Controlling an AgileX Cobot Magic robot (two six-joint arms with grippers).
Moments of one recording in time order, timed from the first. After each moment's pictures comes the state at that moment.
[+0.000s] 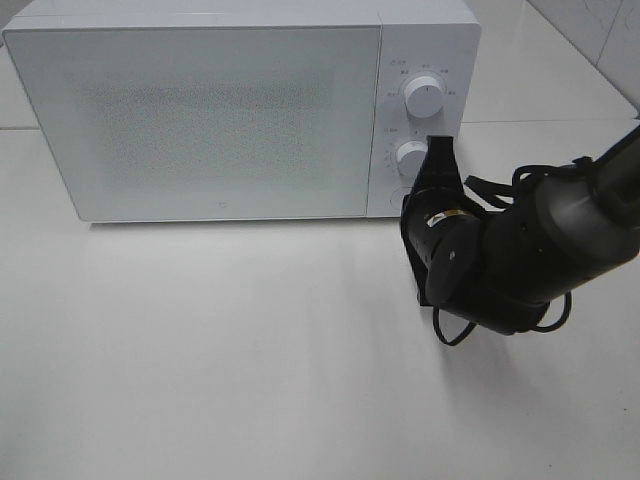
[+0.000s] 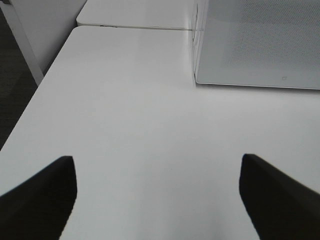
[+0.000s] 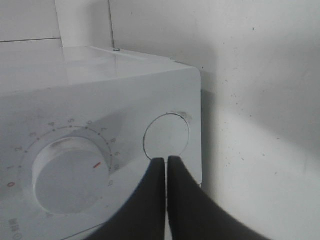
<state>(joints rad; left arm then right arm) 0.05 0.00 -0.51 0.01 1.05 0.00 0.68 2.02 -0.78 0.90 -0.90 1.18</state>
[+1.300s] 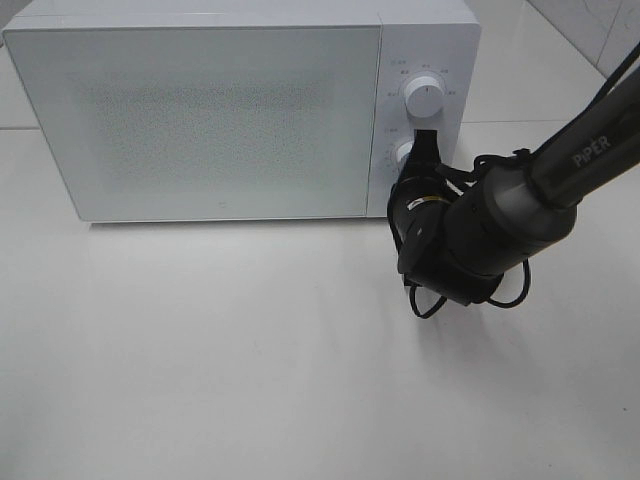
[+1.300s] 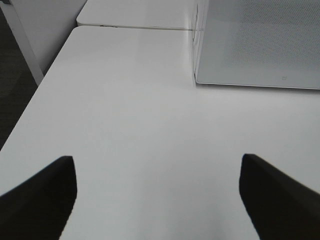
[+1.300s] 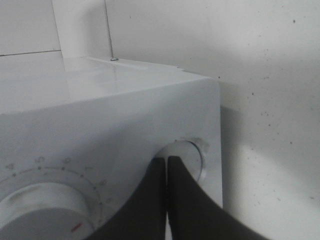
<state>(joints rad) 0.05 0.00 -0.51 0.01 1.05 0.00 0.63 2.16 -0.94 0.92 -0.89 1.16</state>
